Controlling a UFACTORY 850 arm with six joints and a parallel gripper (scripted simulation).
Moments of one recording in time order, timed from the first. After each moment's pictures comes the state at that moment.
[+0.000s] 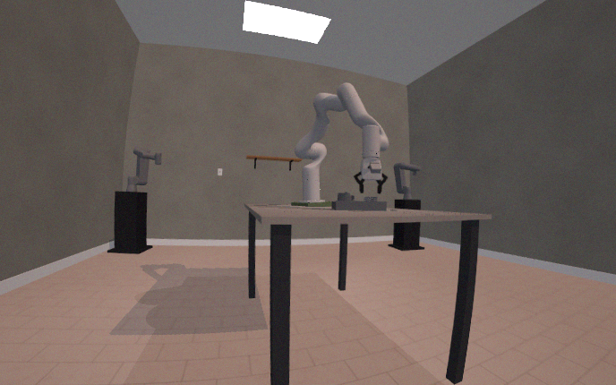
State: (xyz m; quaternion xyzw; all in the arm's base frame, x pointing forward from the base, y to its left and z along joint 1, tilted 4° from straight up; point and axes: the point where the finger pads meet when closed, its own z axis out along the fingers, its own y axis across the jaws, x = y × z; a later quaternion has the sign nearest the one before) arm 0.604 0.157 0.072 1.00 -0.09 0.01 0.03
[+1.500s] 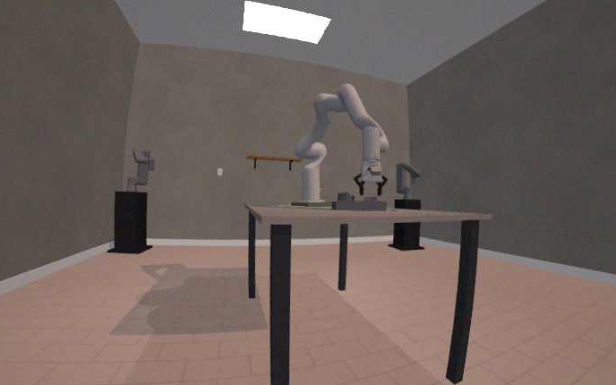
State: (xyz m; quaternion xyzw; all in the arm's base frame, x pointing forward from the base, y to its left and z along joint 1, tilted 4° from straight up) arm 0.604 0.156 0.062 1.00 -0.09 0.01 0.03
